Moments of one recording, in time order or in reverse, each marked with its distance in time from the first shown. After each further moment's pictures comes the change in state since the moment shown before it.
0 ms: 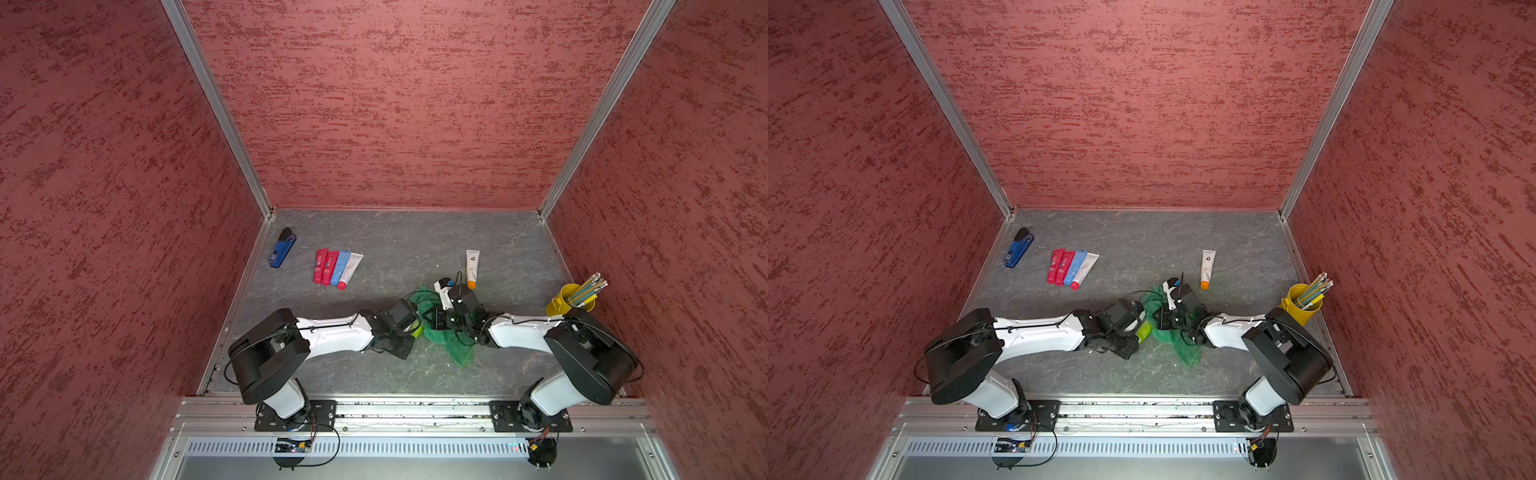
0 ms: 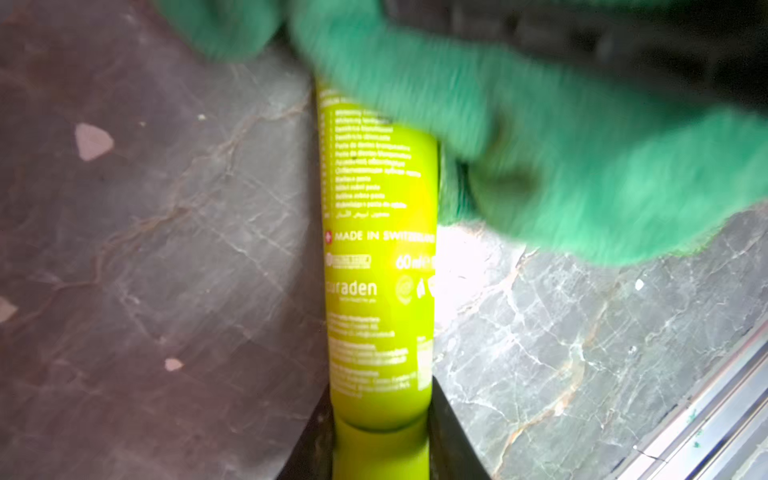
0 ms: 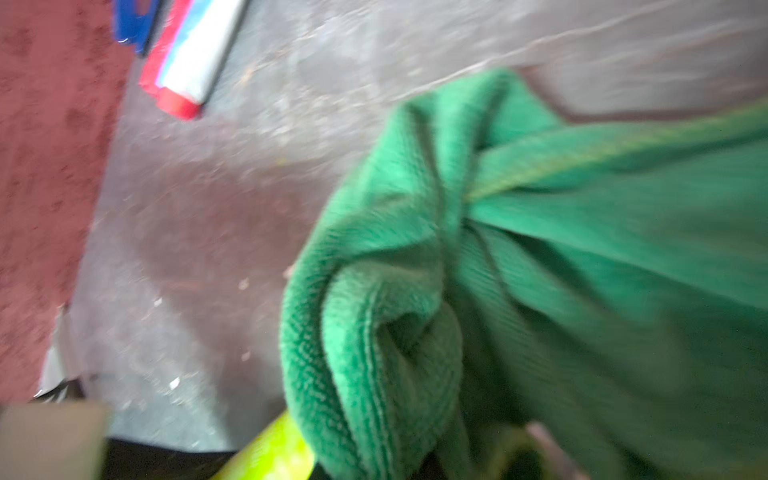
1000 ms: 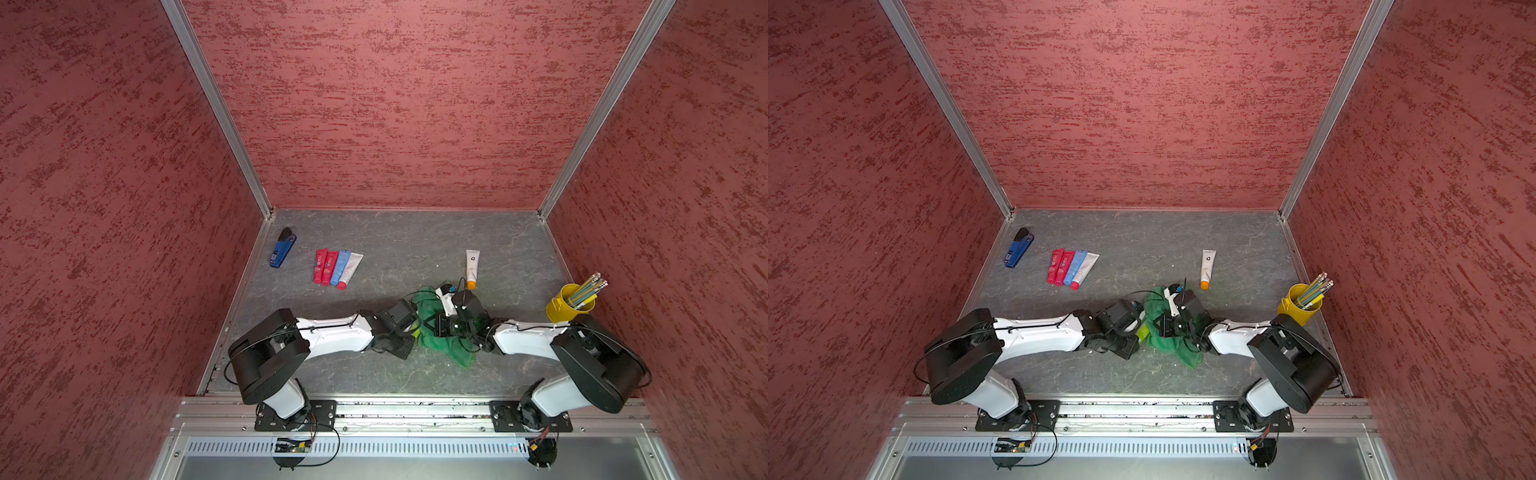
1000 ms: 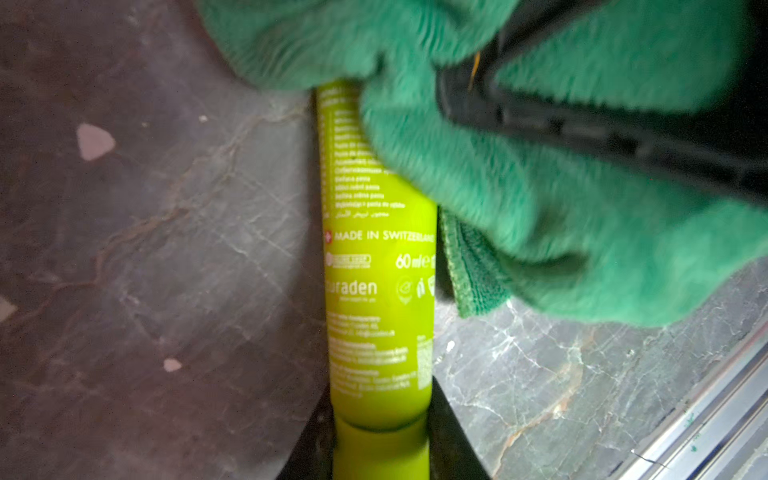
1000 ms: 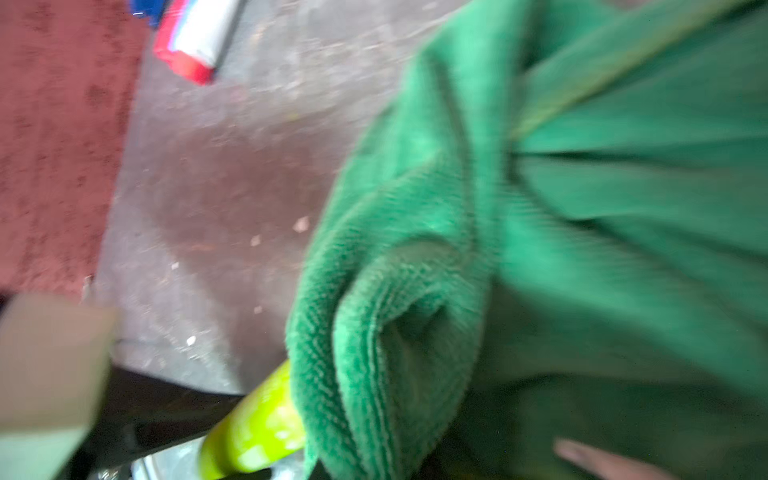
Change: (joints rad) left arm -0.003 -0.002 -0.002 0.004 -0.002 -0.007; right arm -0.010 -0.049 -0.052 -0.006 -0.066 0.003
